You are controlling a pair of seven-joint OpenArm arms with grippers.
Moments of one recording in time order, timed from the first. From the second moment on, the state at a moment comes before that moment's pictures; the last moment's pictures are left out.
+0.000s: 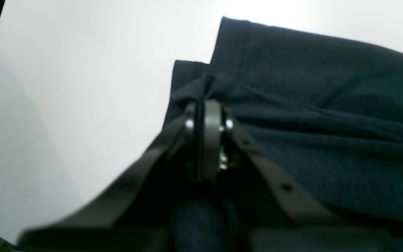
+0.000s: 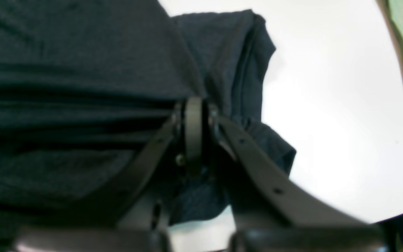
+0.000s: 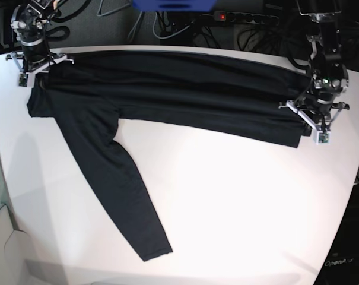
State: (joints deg) left arm 11.0 -14.9 -16.2 93.0 -6.9 -9.0 39.5; right arm -18.8 -9.5 51.4 95.5 -10.4 40.6 -13.3
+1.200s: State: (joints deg) left arm 12.4 -13.7 -16.6 93.5 -6.8 -8.8 36.9; right arm -9.3 -9.4 50.8 94.8 -10.9 39.9 -14.0
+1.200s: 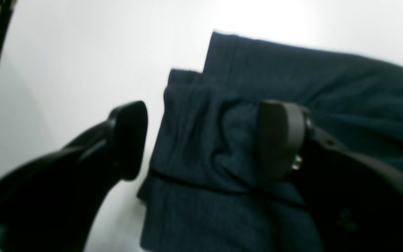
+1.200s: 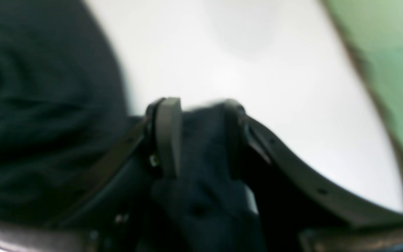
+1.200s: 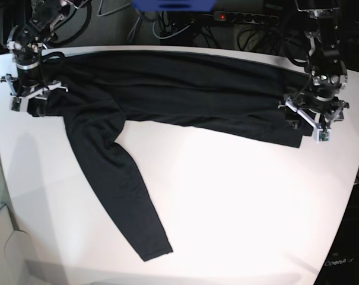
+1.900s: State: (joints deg) left arm 17.6 -13.2 -22.9 89.9 -8.3 -9.0 34.2; right arm 6.4 -9.3 45.4 78.9 -25.5 39.9 -13.5
